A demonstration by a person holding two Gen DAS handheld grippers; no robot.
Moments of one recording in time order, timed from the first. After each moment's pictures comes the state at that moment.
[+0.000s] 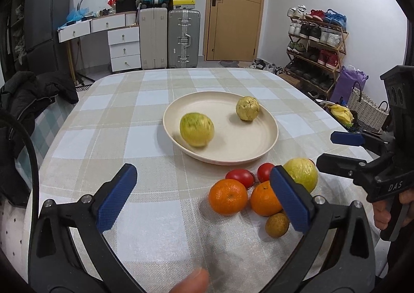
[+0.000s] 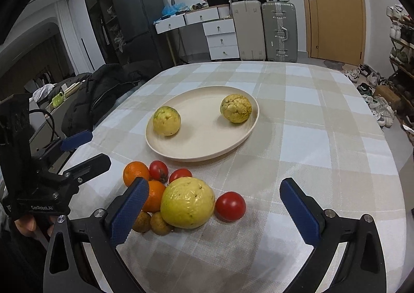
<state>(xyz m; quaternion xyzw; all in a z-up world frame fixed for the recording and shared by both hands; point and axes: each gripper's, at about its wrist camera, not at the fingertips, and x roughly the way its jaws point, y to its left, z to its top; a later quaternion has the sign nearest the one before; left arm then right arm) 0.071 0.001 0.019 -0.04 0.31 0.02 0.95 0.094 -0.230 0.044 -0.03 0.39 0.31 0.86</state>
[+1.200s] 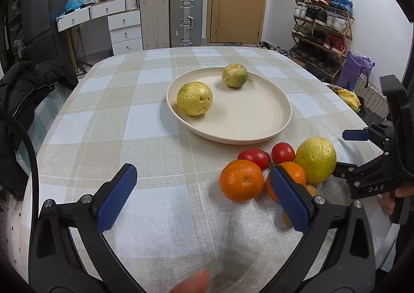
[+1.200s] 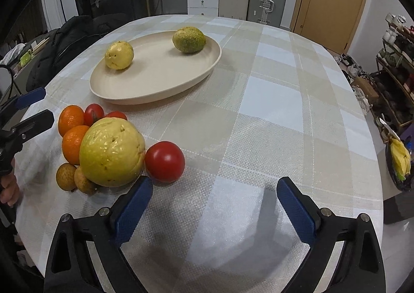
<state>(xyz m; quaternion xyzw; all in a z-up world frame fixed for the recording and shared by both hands) 0.094 0.007 -0.005 -0.03 0.36 0.03 0.93 0.115 -0.237 -0.006 -0.14 0.46 0.24 0.84</state>
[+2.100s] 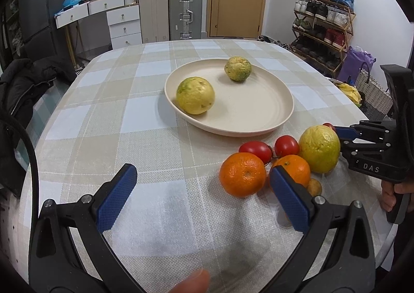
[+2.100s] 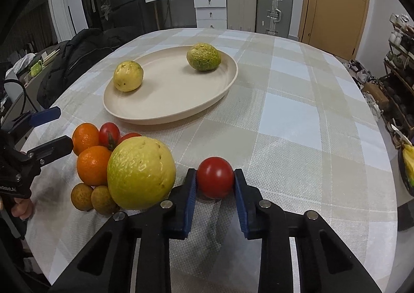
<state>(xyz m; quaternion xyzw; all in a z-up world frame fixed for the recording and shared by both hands) 0.099 0.007 -0.016 -0.03 0.38 0.03 0.92 0.116 -0.228 0.000 -0.11 0.44 0.27 0.85</state>
